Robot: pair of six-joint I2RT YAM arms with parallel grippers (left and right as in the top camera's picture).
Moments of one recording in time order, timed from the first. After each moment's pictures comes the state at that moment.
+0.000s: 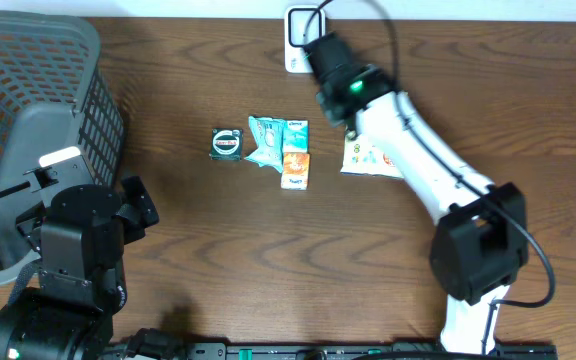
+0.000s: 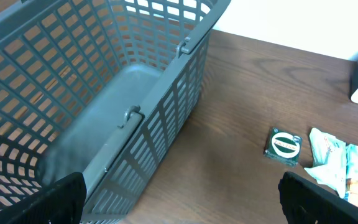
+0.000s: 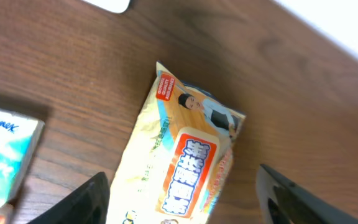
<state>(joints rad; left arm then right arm) -0.26 0.81 1.25 -1.13 -0.56 -0.37 0.46 2.03 1.79 -0.83 0.41 -0.02</state>
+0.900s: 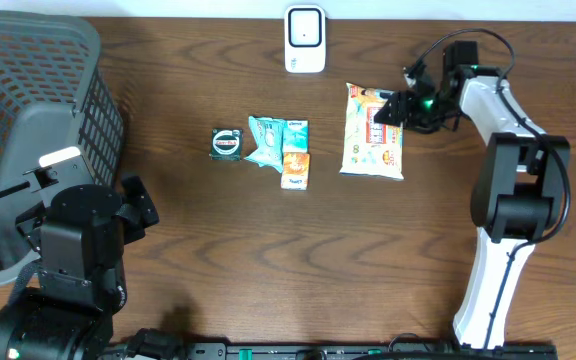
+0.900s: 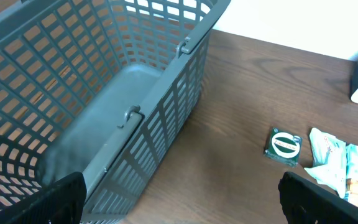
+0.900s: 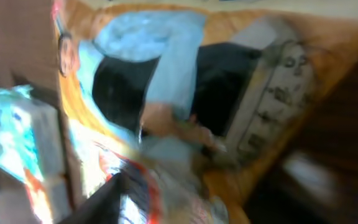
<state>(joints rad) -0.26 0.81 1.25 -1.13 -0.56 -0.37 -0.03 2.34 1.77 -0.82 -0.65 0.02</state>
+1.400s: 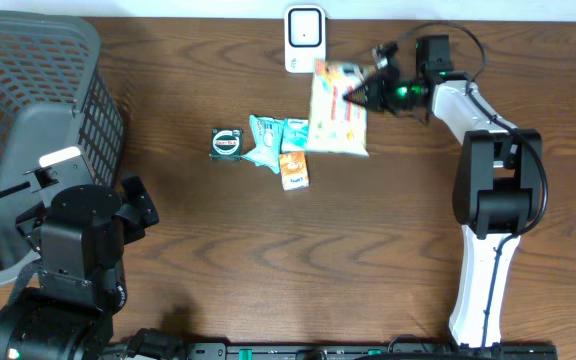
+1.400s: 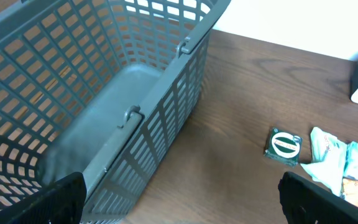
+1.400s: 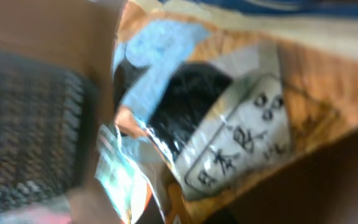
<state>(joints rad) -0.26 0.81 1.25 -1.13 -0.55 -0.37 0.06 2.37 1.76 -0.27 -1.02 0.33</state>
